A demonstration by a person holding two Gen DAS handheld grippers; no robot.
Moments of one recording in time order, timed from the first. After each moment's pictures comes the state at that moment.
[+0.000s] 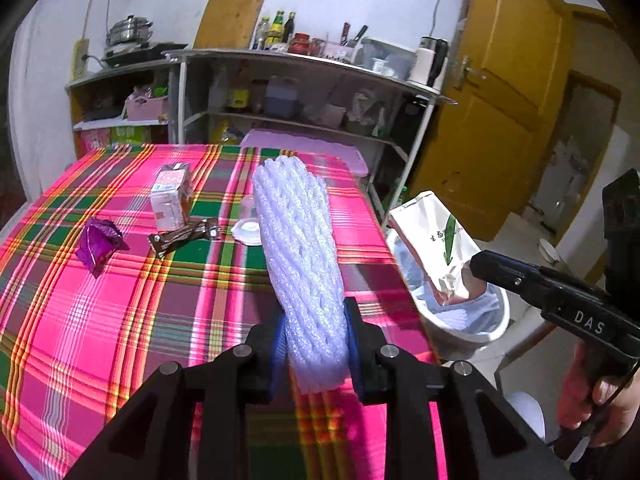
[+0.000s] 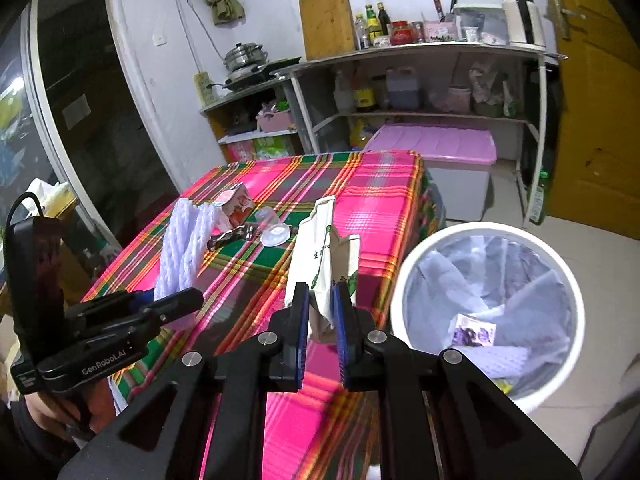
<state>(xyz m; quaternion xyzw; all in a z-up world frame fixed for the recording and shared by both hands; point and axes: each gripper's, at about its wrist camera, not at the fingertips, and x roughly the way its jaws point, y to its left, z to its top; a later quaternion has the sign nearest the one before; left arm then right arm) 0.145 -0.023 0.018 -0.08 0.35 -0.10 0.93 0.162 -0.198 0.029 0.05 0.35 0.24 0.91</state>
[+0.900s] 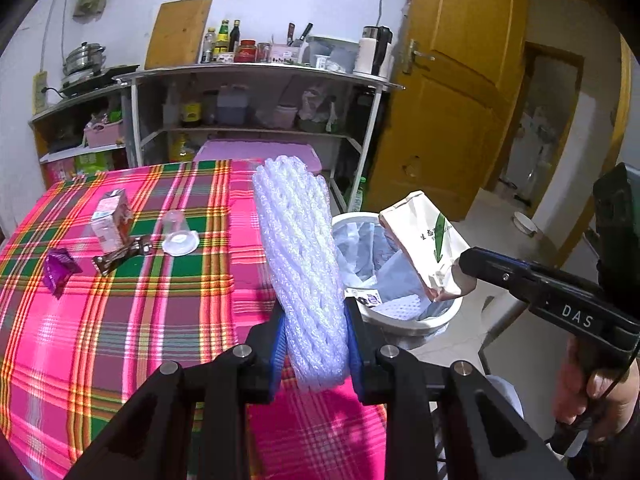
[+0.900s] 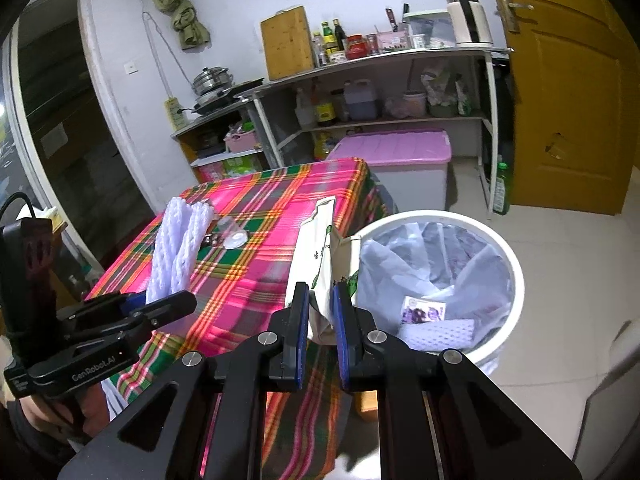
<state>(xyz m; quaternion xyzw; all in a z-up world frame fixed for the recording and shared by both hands) 0.129 -0.090 0.033 -0.03 0.34 -0.16 0.93 0.132 -0.265 0.031 0.08 0.33 0.19 0.92</state>
